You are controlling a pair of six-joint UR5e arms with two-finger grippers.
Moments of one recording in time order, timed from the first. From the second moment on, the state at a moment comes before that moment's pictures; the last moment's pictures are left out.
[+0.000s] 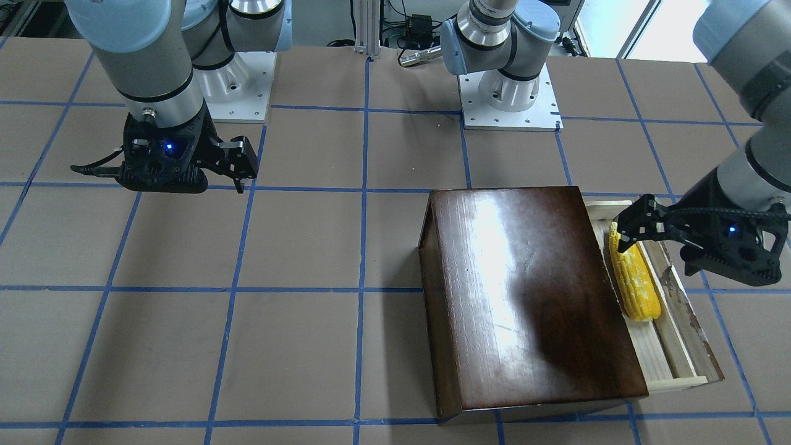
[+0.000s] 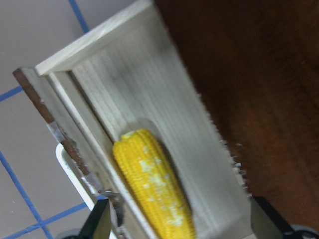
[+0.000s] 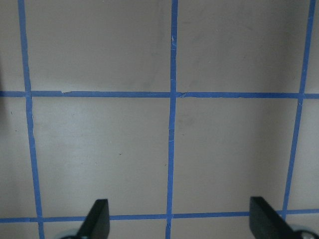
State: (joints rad) left arm -1.38 -1.80 -1.35 -1.55 1.57 0.44; right arm 1.65 -1.48 1.58 -1.62 -1.64 0.06
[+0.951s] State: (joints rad) left arm -1.61 -1.64 -1.43 -1.61 1.63 -0.04; right arm 1.65 -1.48 1.58 -1.62 -1.64 0.06
